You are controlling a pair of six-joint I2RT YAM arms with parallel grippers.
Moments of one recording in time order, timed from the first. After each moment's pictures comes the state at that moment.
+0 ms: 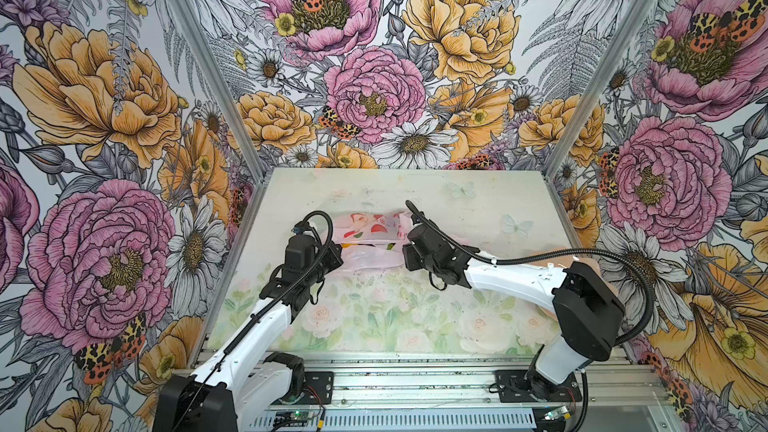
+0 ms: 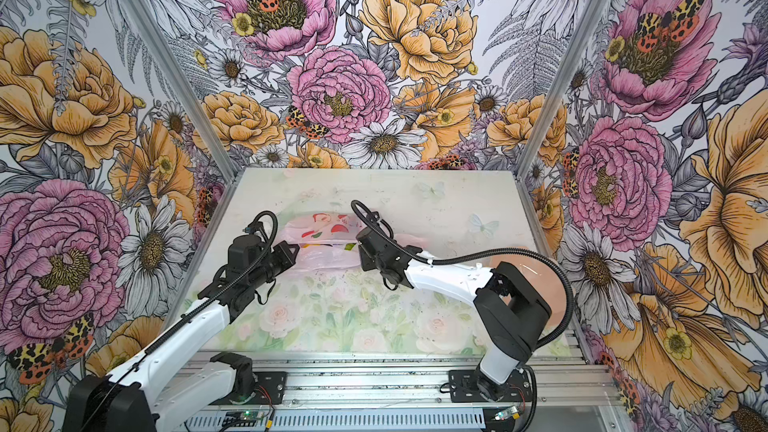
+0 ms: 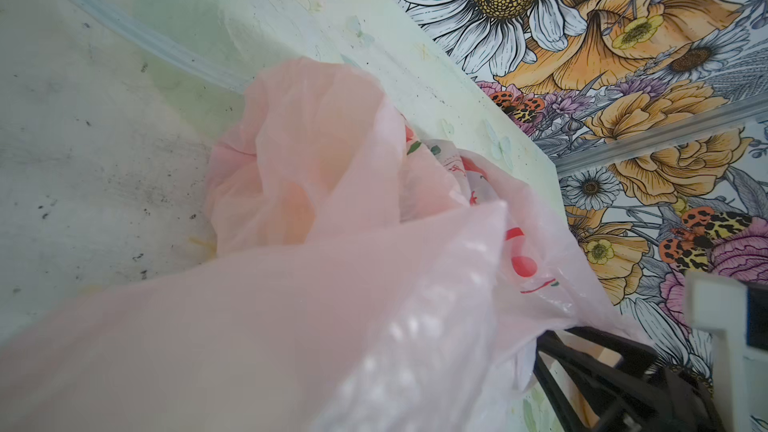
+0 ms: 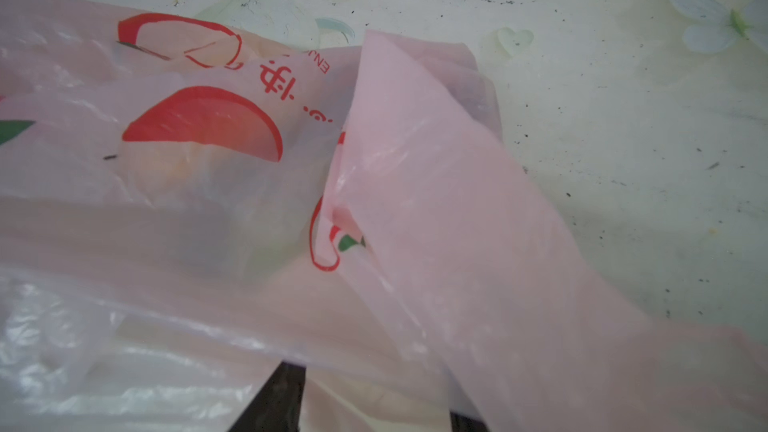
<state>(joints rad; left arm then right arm) -0.24 0.99 0.52 -0.06 0.13 -0.74 0.81 1.67 1.11 -0.23 0.27 0.45</state>
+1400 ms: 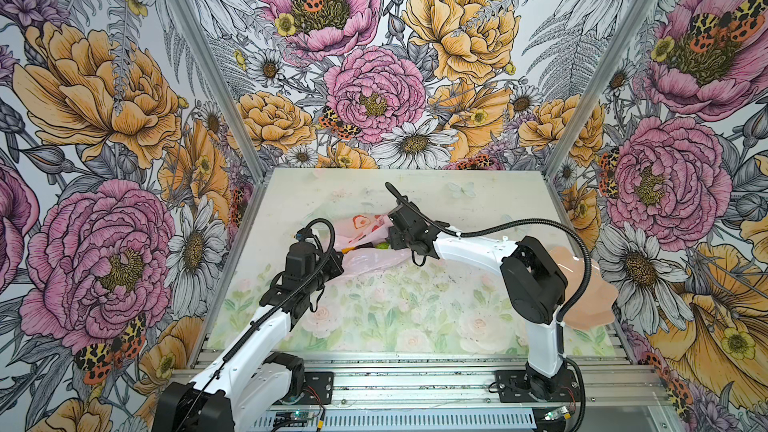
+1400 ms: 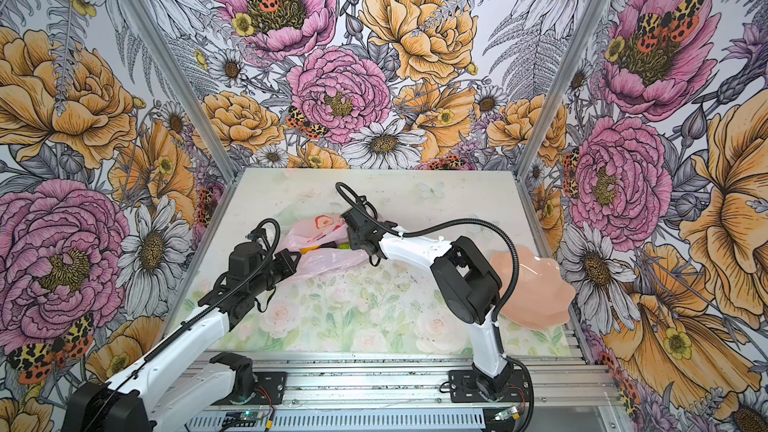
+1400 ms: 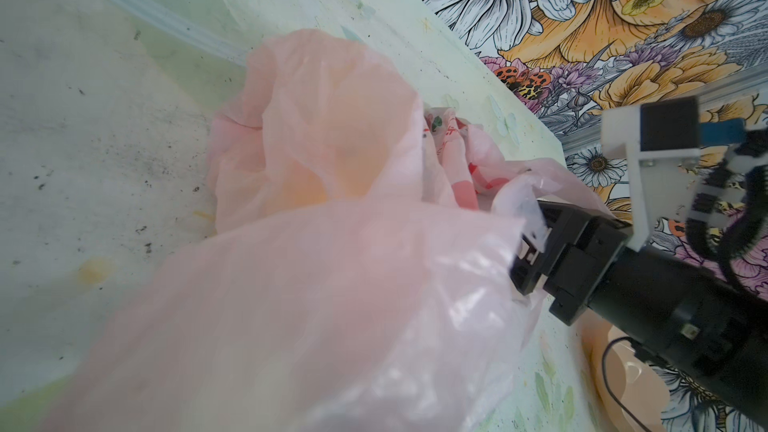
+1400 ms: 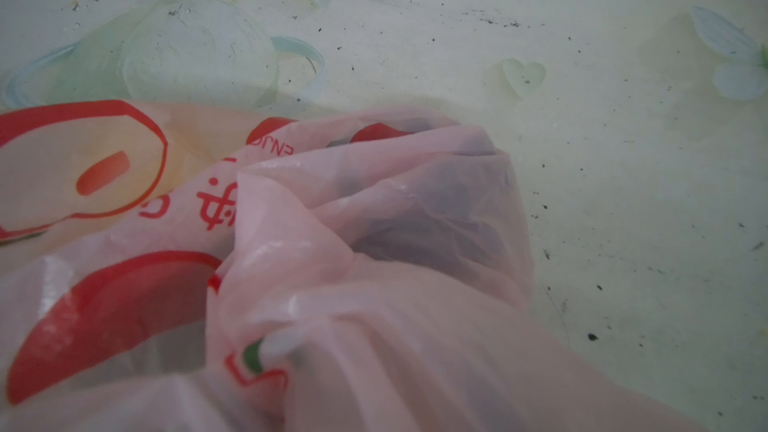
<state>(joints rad) -0.25 0.94 0.46 -0.06 0.15 -0.71 0.75 2.00 1.47 -0.36 0.29 0.43</state>
